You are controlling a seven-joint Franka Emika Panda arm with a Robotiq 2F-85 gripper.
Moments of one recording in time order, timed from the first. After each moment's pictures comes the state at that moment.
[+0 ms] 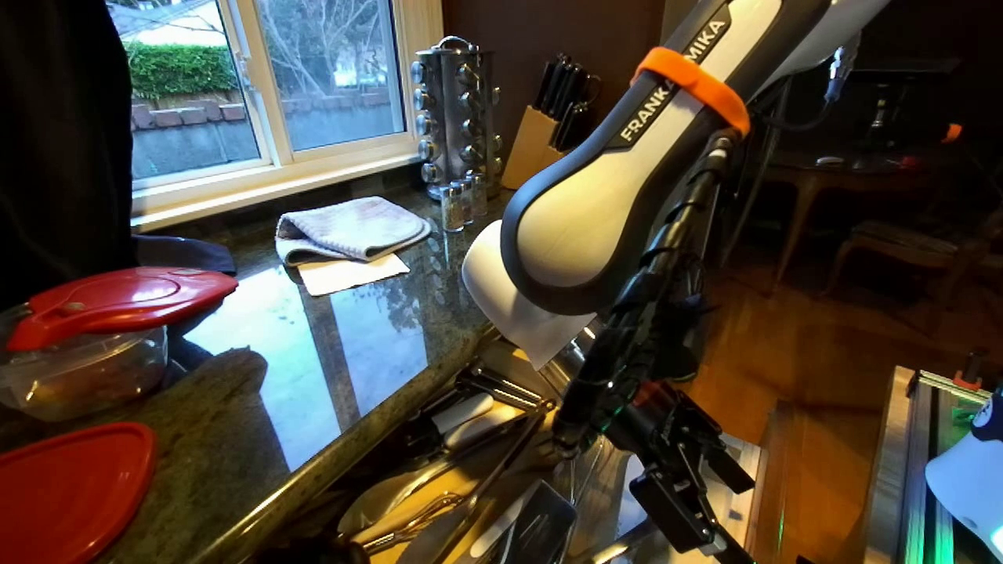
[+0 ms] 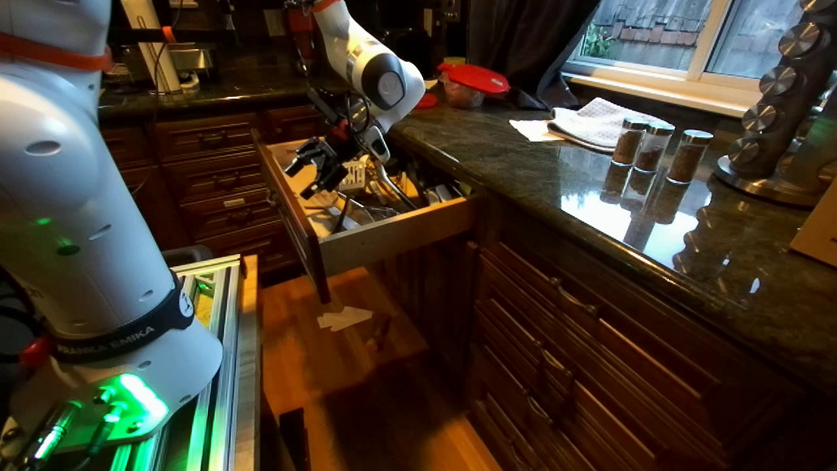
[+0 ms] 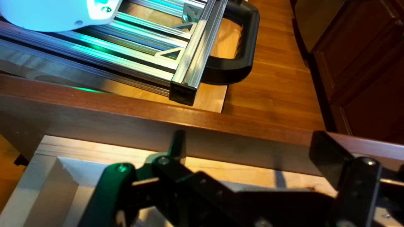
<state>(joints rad) 0.36 0.41 0.32 -2.13 0.33 1.66 0.18</state>
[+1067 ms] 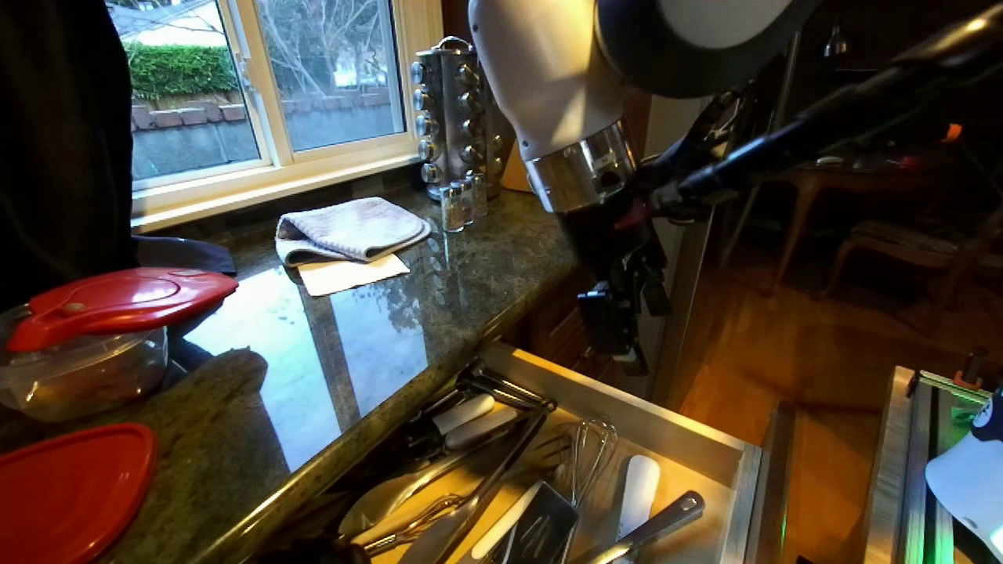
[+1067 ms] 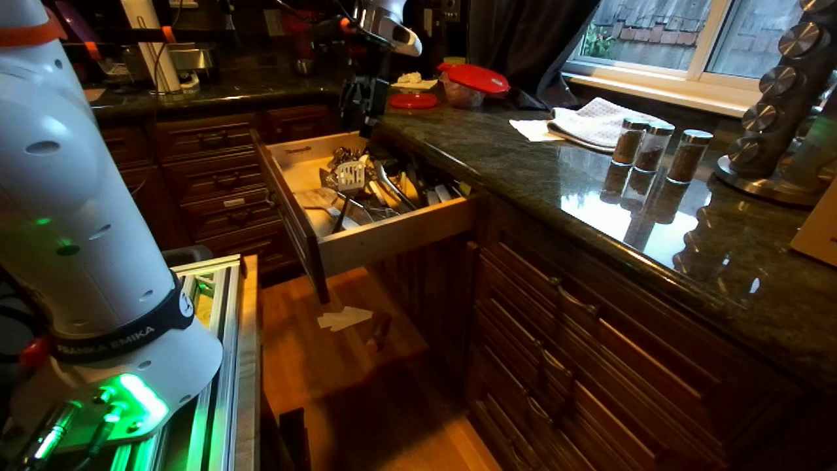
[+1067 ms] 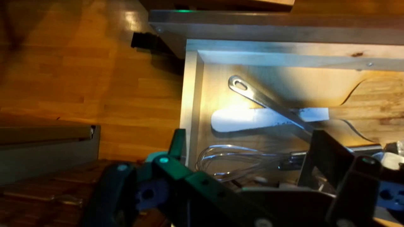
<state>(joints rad) 0.35 0.01 0.30 -2.16 0.00 1.77 0.44</state>
